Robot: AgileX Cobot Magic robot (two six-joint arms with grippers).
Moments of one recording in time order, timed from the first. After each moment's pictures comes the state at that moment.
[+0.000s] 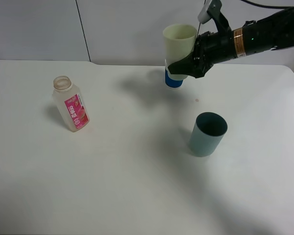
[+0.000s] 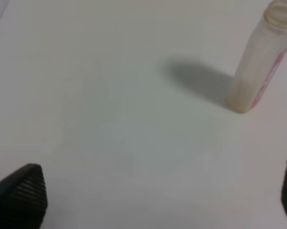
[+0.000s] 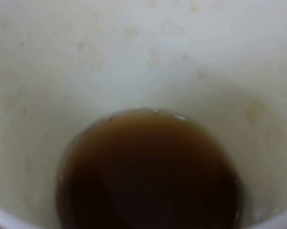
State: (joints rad) left arm -0.05 0.00 -0.51 0.07 1.05 -0.10; right arm 0.12 1.88 -1.18 -1.75 -0.90 1.09
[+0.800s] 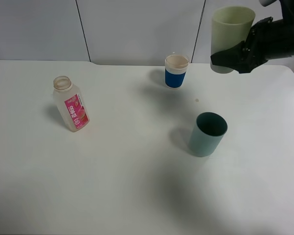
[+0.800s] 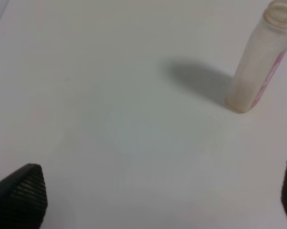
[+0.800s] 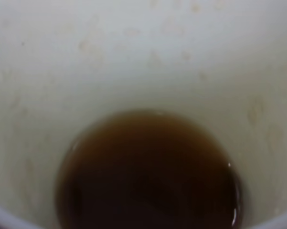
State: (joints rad) left arm -0.05 0.00 -0.51 0.07 1.05 -0.10; right arm -0.05 1.48 -0.87 -1.76 -0.80 1.14
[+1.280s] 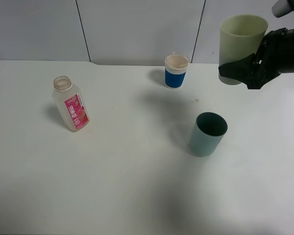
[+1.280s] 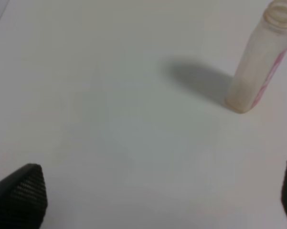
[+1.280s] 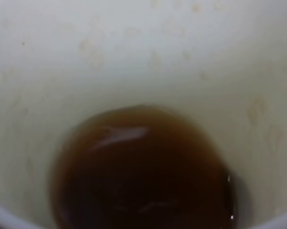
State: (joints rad) left arm -0.05 0.00 -0.51 0.07 1.05 -0.10; right arm -0.07 1.30 -0.70 -1.76 -0.75 1.14
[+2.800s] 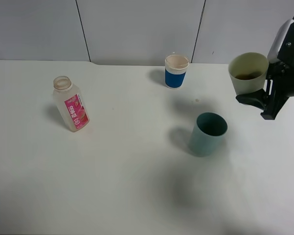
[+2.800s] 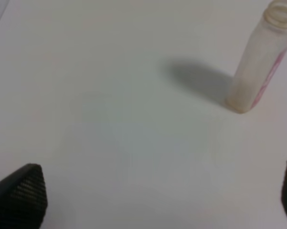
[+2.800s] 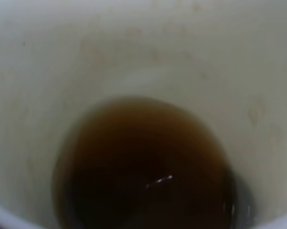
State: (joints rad) left arm -0.05 0.00 -0.51 0.07 1.05 -0.10; right arm -0.23 1.51 -0.67 -1.76 -0.72 0.58
